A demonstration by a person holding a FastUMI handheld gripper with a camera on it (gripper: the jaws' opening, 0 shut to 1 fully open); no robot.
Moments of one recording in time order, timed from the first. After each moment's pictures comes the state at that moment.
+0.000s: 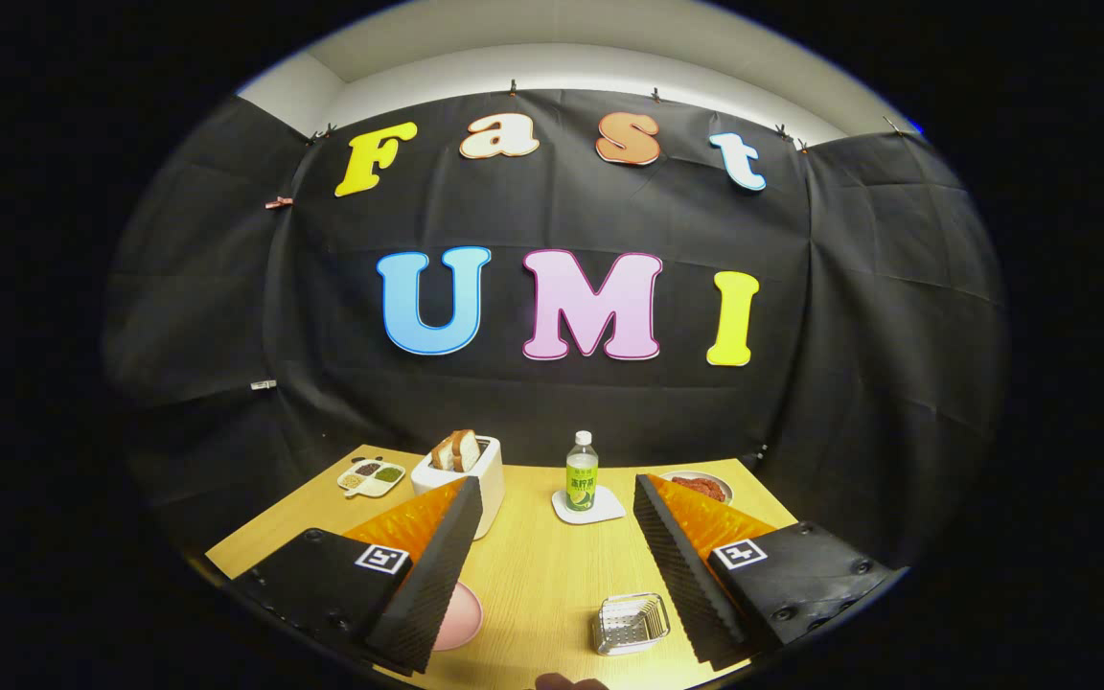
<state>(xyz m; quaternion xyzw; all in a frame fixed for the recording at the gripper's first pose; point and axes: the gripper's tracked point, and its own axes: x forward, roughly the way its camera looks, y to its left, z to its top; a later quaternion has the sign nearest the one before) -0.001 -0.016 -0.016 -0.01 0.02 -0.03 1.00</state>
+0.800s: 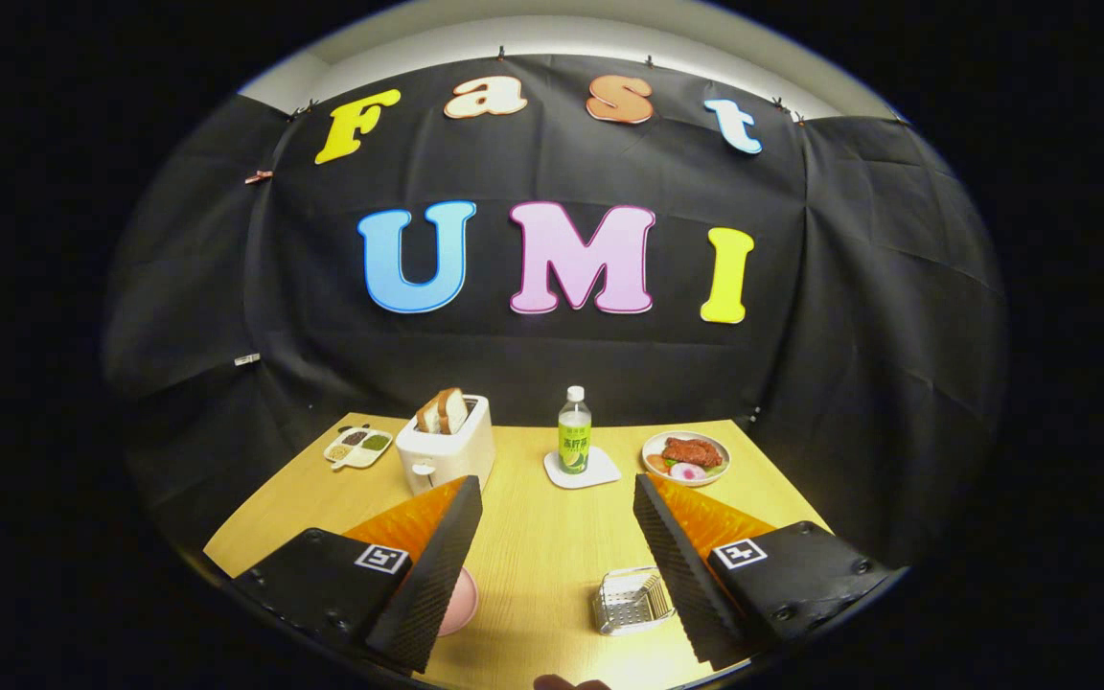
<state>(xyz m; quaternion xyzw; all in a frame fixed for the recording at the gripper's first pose) 0.017 -0.006 -0.062 -0.01 0.10 -0.04 0.99</state>
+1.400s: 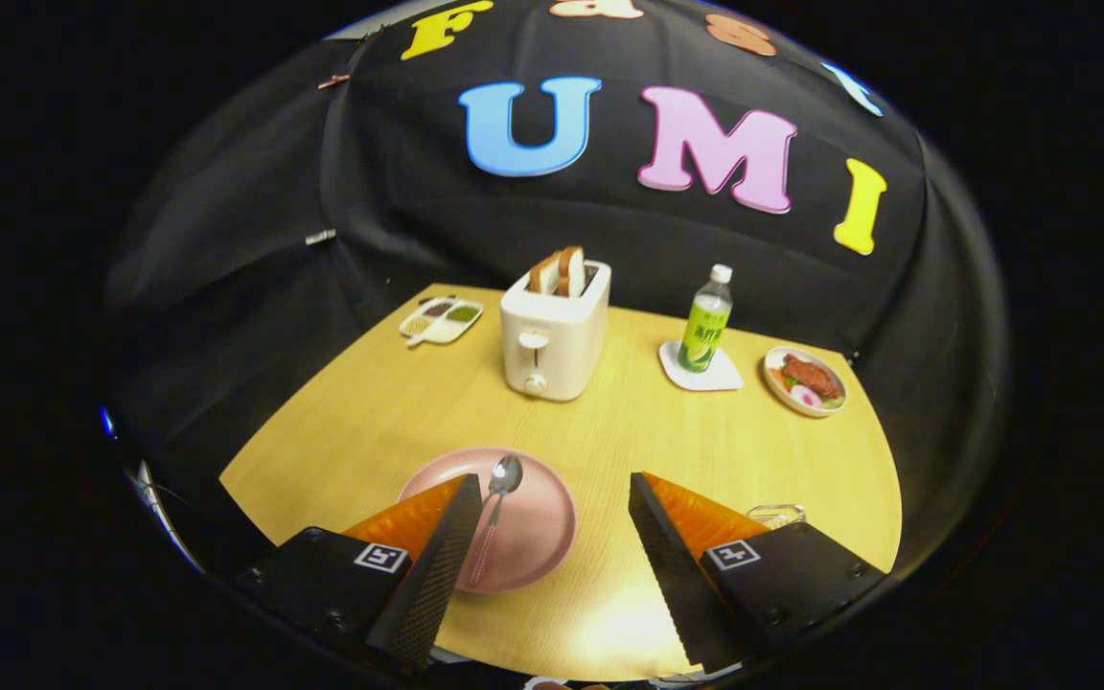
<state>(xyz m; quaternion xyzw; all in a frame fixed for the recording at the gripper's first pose) 0.033 0.108 -0.205 -0.06 0.29 0.09 0.95</state>
